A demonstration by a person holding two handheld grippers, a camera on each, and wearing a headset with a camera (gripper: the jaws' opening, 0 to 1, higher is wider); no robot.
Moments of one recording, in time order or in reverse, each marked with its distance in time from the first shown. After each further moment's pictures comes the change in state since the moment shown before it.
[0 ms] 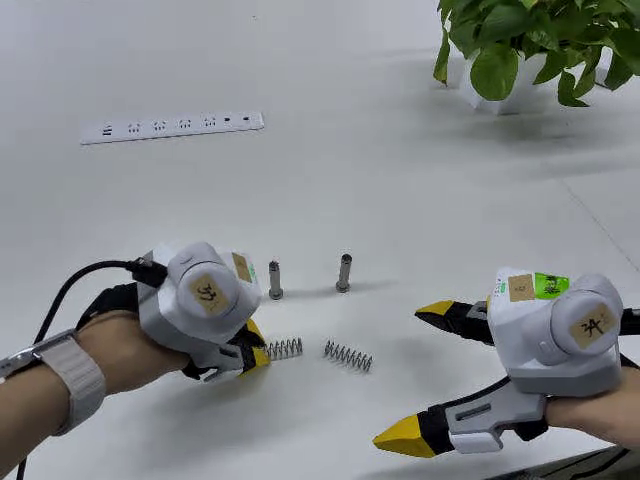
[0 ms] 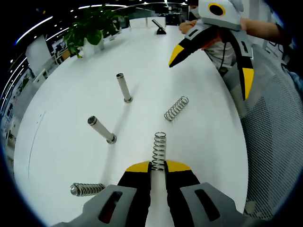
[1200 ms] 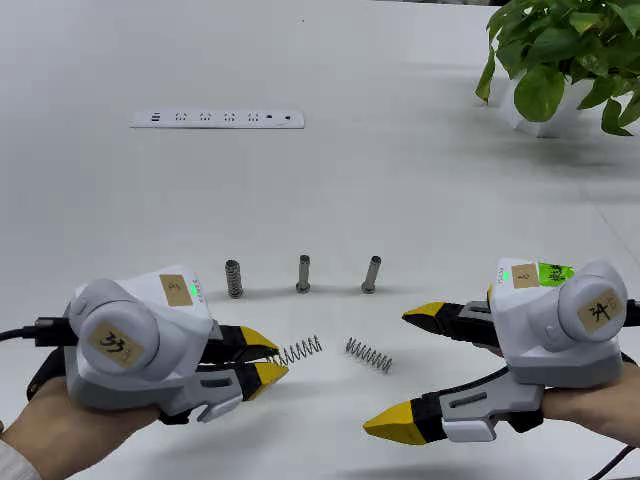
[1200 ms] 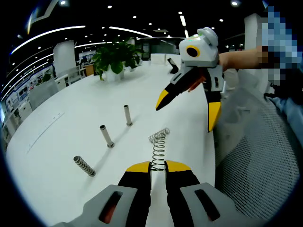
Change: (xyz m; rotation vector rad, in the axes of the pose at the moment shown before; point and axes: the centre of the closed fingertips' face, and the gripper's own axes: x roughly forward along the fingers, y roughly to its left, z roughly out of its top) left arm -0.061 -0.050 0.027 -0.135 -0.341 0.082; right arm 0.013 0.022 0.031 -0.069 0.020 0.132
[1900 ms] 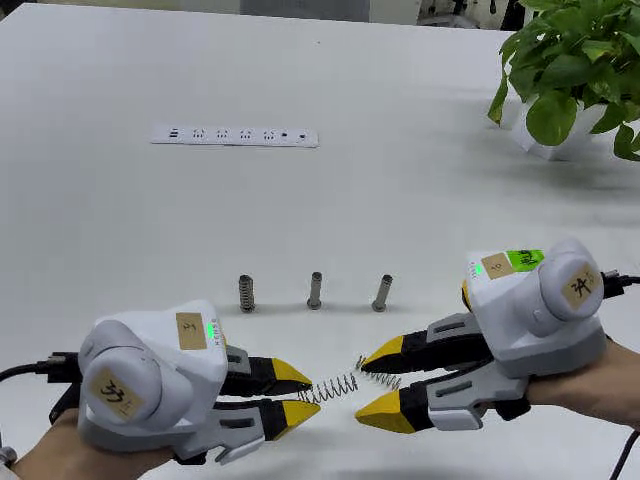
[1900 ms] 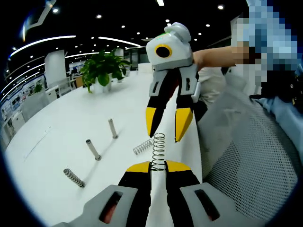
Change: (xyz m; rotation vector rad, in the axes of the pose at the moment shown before) left arm 0.001 -0.021 0.011 0.059 -0.079 -0.087; right arm 0.009 0.032 0.024 -0.085 0.039 0.205
